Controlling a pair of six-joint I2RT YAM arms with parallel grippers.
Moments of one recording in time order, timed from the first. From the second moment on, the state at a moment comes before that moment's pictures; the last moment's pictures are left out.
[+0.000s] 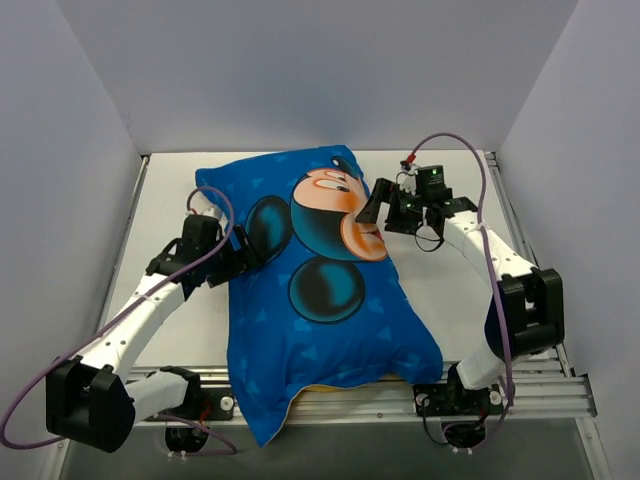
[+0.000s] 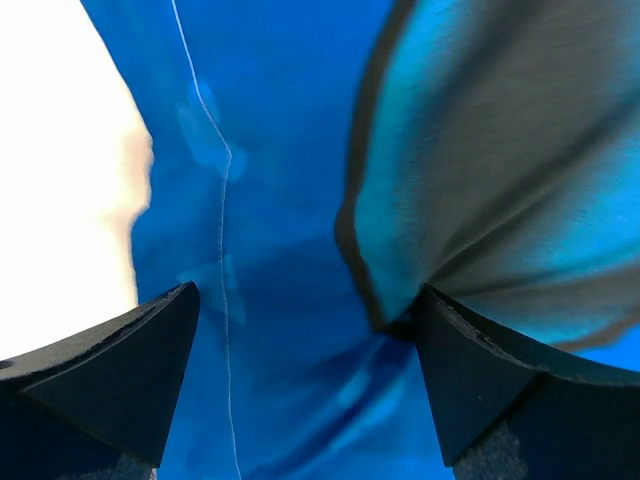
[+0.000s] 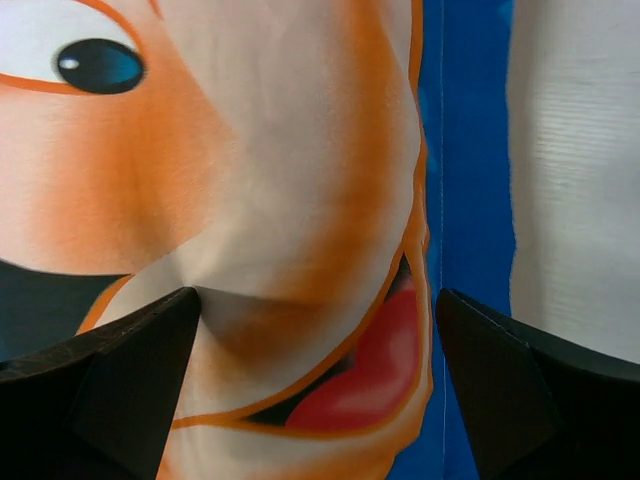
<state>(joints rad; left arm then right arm) -0.31 1.16 0.90 -0.57 0.08 -0.66 0.23 1.55 1.21 -0.40 -0.39 0.47</state>
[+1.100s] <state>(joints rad) -0.38 1.54 1.03 -0.21 0.20 -0.97 0.58 1.75 1.89 -0.65 -0.41 0.15</state>
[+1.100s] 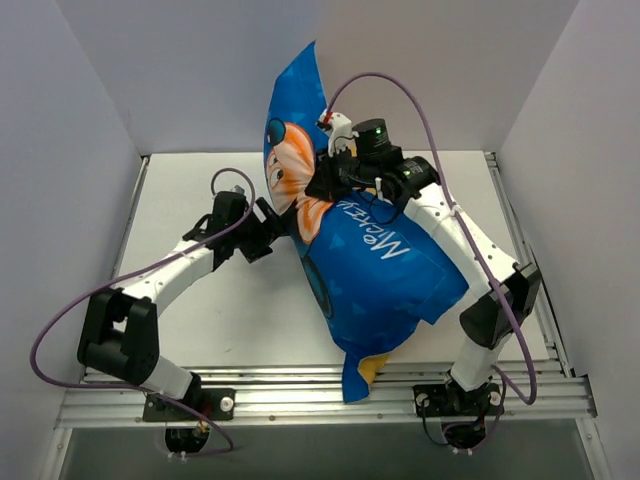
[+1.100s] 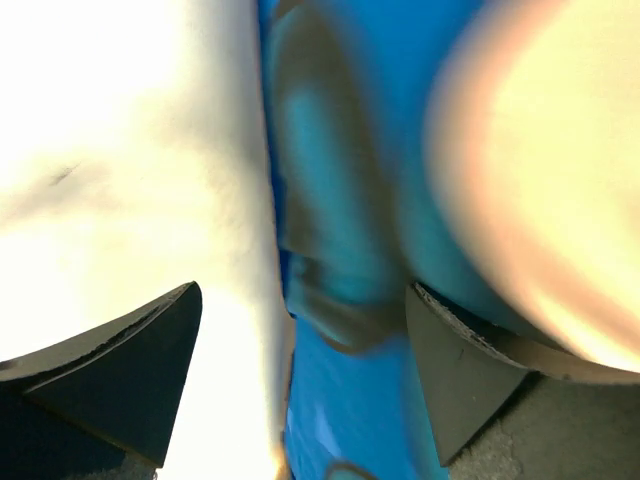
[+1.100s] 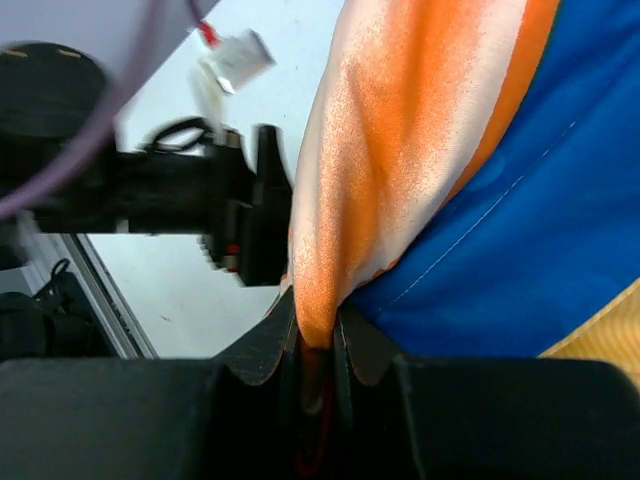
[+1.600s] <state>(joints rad) -0.36 0.49 0.95 -0.71 -0.08 -0.95 1.01 1.97 1.66 -0.38 -0.36 0.28</state>
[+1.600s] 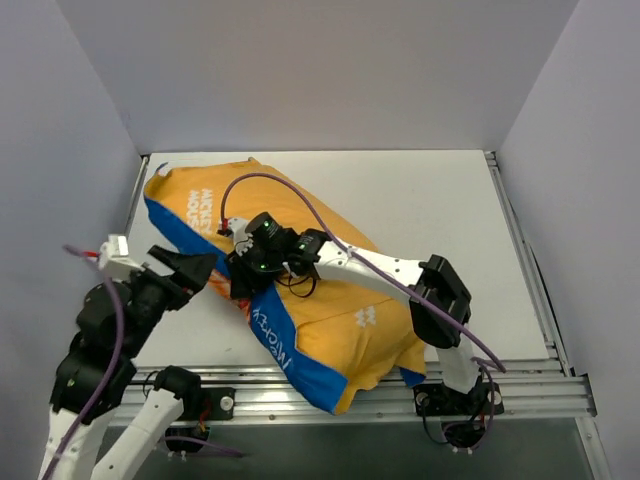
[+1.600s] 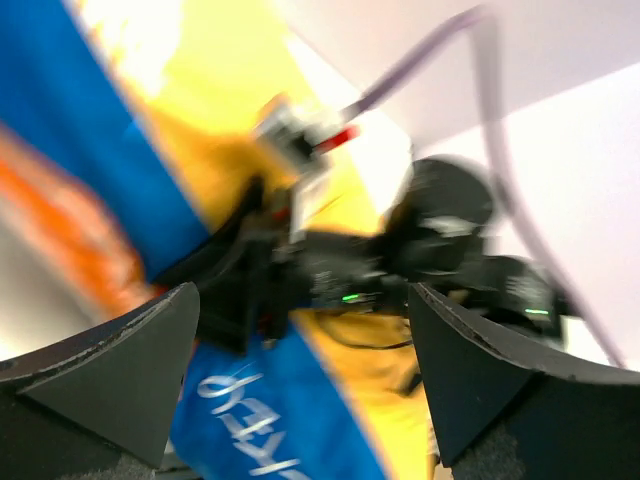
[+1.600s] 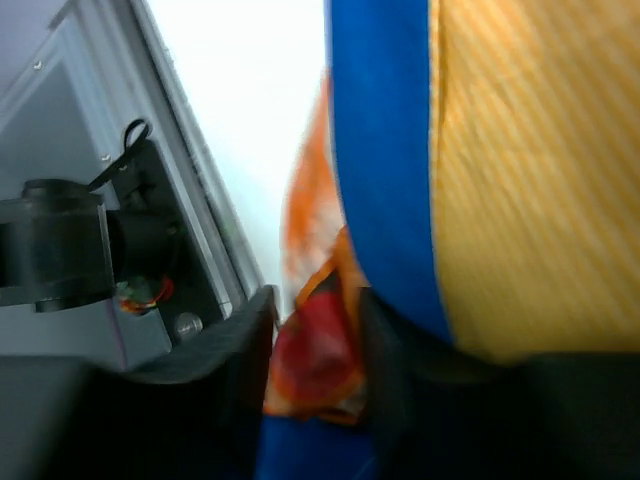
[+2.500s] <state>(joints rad) -0.36 0.77 0.94 -0.79 -0.04 -0.82 0.86 1.20 1.12 -0.61 0.20 0.56</state>
